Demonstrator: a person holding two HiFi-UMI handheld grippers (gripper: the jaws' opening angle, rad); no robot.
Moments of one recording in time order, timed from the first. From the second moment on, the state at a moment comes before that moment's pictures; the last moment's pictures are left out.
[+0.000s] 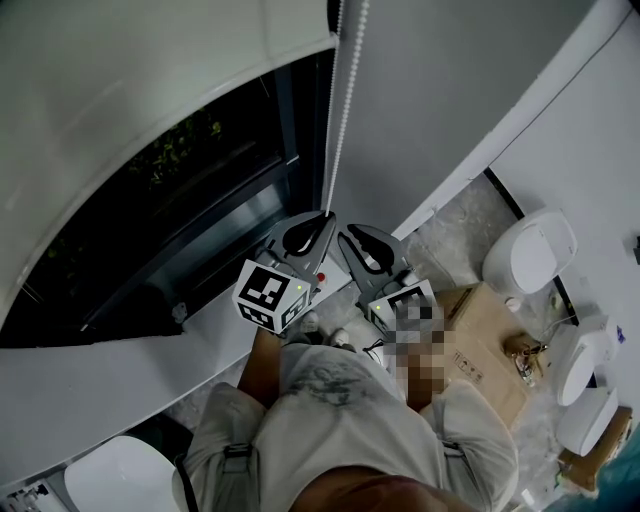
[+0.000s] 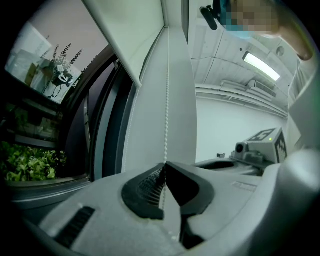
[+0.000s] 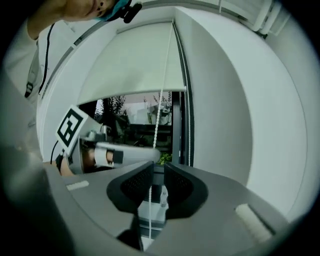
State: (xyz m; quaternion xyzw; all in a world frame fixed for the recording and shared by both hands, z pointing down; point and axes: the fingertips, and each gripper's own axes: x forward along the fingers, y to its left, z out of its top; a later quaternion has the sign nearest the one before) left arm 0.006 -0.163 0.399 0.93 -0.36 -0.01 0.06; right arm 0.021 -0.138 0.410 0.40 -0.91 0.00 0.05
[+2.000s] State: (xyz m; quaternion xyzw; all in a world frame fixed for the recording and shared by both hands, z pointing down) left arm 0.006 -0.153 0.453 0.93 -0.35 0.02 0.10; right arm -0.004 -0.160 0.288 0.39 -0.92 -0.08 -0.05
